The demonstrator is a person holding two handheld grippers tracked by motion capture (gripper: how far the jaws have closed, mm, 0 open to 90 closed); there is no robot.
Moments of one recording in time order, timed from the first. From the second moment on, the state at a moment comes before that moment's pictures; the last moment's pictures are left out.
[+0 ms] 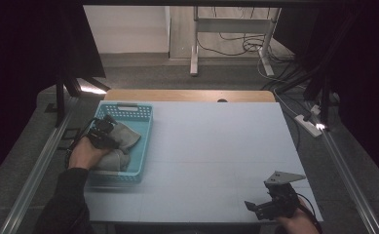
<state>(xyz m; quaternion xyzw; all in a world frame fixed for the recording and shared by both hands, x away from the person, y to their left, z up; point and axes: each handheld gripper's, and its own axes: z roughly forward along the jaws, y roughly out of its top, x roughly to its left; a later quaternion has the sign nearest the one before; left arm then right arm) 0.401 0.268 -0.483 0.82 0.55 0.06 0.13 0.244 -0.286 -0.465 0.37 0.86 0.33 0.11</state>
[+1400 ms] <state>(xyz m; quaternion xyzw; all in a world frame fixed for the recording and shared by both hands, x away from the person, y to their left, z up) 0.363 0.275 -0.389 0.78 0.46 0.12 0.41 0.244 -0.286 -0.465 0.37 0.86 0.33 0.11</state>
